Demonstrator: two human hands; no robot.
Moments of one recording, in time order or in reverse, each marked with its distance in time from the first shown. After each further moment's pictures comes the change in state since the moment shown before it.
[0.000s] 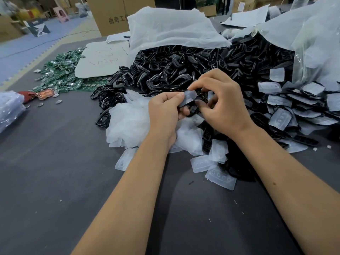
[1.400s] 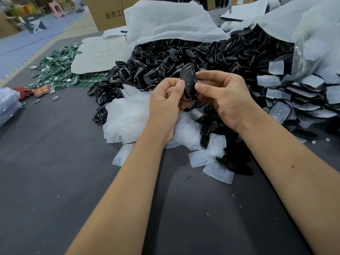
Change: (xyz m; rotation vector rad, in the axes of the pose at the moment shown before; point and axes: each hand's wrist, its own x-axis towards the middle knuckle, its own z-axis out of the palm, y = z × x) left_hand -0.004 -0.004 -0.002 0.104 -0.177 0.189; right_hand 0.003 0.008 -0.002 0.988 0.026 0.609
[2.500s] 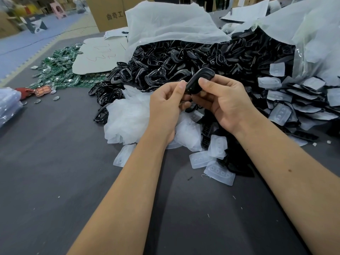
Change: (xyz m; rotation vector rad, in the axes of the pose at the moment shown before) left_hand 0.004 -0.005 -0.001 -0.022 0.043 -0.035; right_hand -0.005 -0.001 0.009 0.128 0.060 0.089
